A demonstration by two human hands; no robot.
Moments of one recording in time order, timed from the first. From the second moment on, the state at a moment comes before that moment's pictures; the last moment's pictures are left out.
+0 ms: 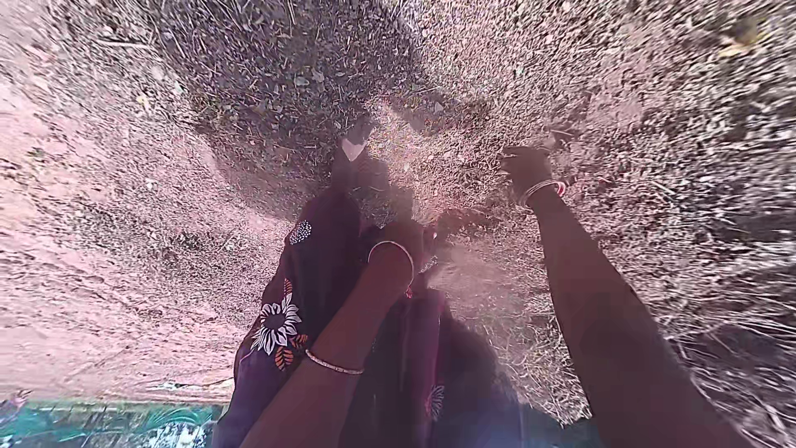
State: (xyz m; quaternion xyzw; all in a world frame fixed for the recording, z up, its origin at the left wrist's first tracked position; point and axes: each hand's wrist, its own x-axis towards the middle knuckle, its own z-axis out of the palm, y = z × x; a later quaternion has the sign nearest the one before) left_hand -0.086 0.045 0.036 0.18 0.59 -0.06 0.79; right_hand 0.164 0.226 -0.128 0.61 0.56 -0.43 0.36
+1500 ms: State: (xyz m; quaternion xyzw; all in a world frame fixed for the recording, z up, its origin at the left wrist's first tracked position) left_hand 0.035 -0.048 -0.022 -0.37 0.56 0.48 0.57; right_hand 0.171 0.007 -0.184 0.41 0.60 -0.61 0.32
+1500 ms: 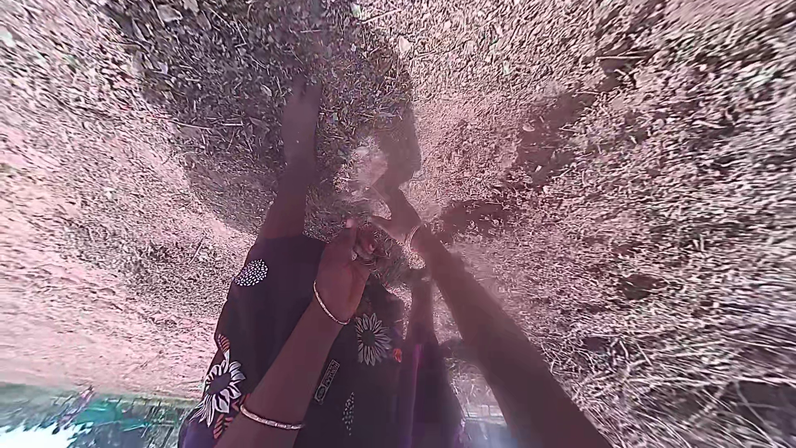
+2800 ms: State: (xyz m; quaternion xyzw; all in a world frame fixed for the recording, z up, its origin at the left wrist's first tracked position) left_hand 0.034 -0.043 -0.012 -0.30 0.63 0.36 0.63; right_hand 0.226 0.128 -0.209 0.51 0.70 -0.39 0.31
